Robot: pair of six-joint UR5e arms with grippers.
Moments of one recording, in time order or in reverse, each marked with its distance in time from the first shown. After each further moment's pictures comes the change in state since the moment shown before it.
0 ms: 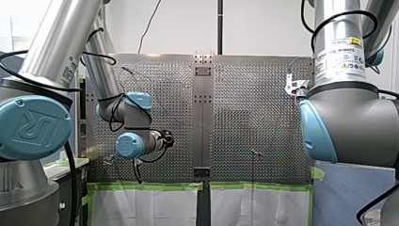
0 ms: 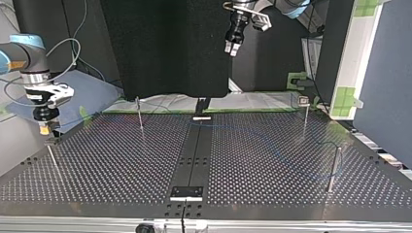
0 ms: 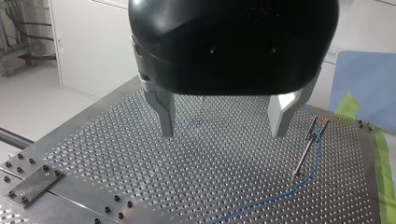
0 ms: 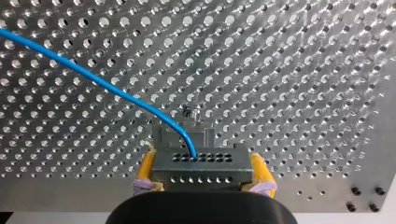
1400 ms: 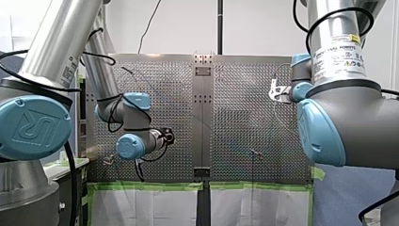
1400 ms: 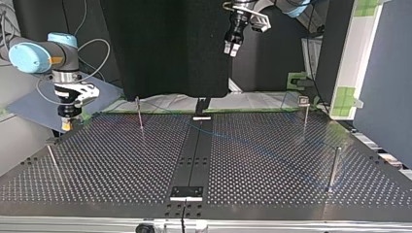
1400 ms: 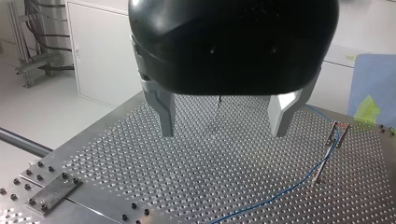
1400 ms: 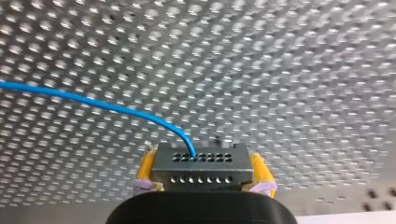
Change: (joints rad) left arm 0.000 -0.001 -0.009 0.065 0.004 -0.006; right arm 0.160 -0.006 0.086 -0.097 0.256 0.073
